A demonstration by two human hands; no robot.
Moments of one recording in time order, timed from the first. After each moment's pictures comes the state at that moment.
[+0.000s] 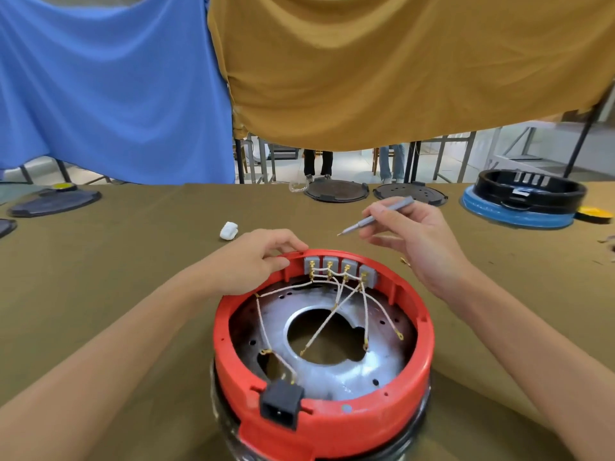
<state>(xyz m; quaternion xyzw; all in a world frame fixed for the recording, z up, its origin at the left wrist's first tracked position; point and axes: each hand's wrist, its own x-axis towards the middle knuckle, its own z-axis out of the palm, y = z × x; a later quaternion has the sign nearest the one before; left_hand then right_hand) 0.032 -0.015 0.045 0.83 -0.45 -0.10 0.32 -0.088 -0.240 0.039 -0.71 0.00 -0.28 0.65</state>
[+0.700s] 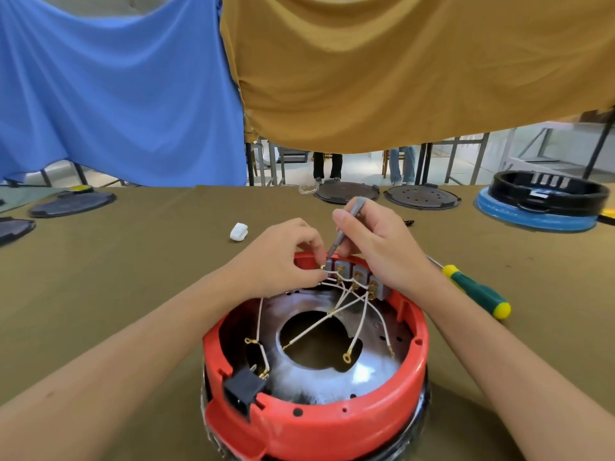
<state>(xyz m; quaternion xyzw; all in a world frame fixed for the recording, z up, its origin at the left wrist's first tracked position) 0.021 -0.031 0.048 0.81 -0.51 0.05 0.28 -0.063 -0.199 0.039 -0.83 -0.04 -0.30 0.47</state>
